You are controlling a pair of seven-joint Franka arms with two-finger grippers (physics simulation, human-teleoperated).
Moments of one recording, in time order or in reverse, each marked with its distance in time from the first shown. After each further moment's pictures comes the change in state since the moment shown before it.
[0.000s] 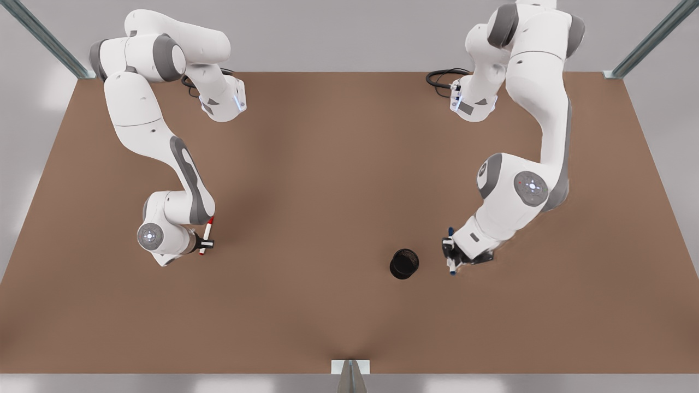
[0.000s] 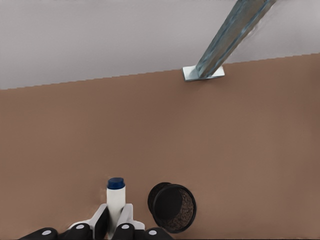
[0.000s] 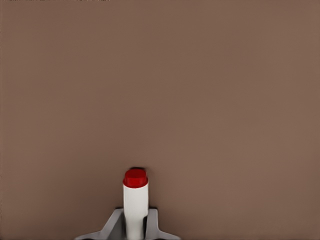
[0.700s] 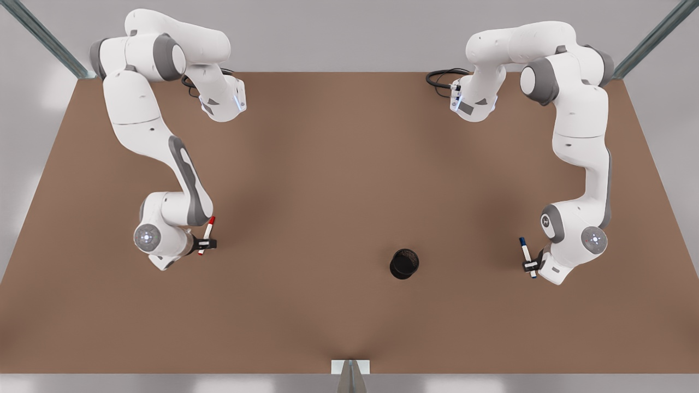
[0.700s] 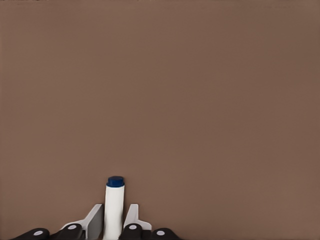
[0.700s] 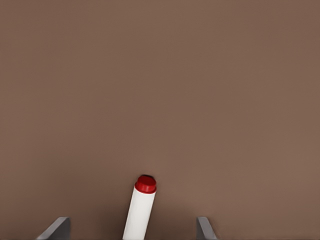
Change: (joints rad) left arm 0.495 0.274 0.017 -0.275 0.131 0.303 0.075; right arm 0.005 -0.002 -0.007 0.024 -0.015 -0.017 -0.123
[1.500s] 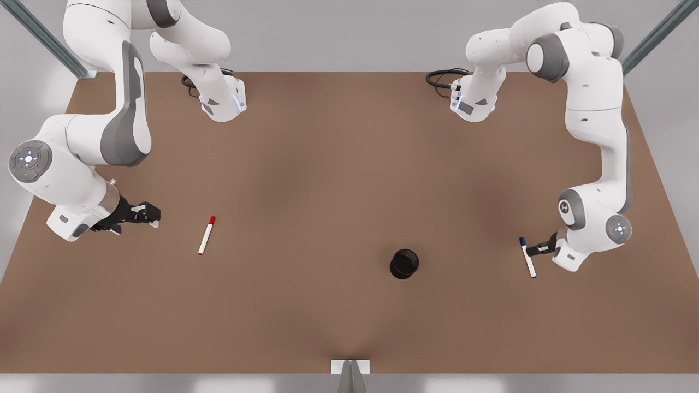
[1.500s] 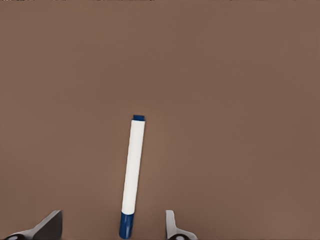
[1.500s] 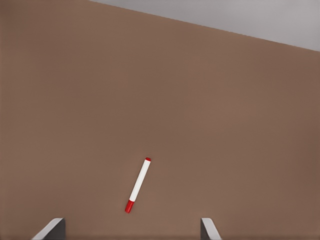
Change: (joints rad) left arm 0.024 -0.163 0.001 -0.087 -0.031 -0.199 -0.025; right arm 0.035 -0.384 -0.039 0.343 0.001 -0.511 -0.171
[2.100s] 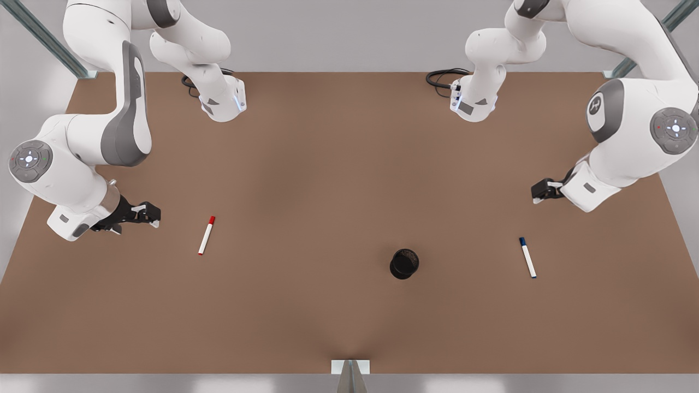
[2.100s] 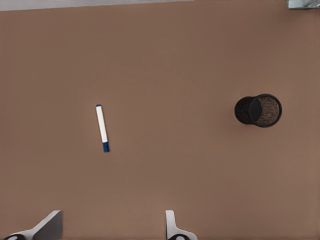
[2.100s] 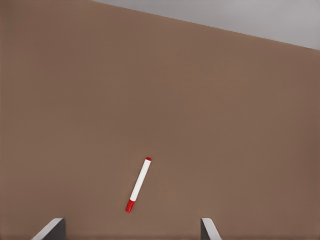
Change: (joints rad) left arm -0.154 -0.400 -0.107 0.367 0.115 -0.731 -0.026; right arm 0.000 -0.004 0.000 -0.001 0.000 -0.003 0.005
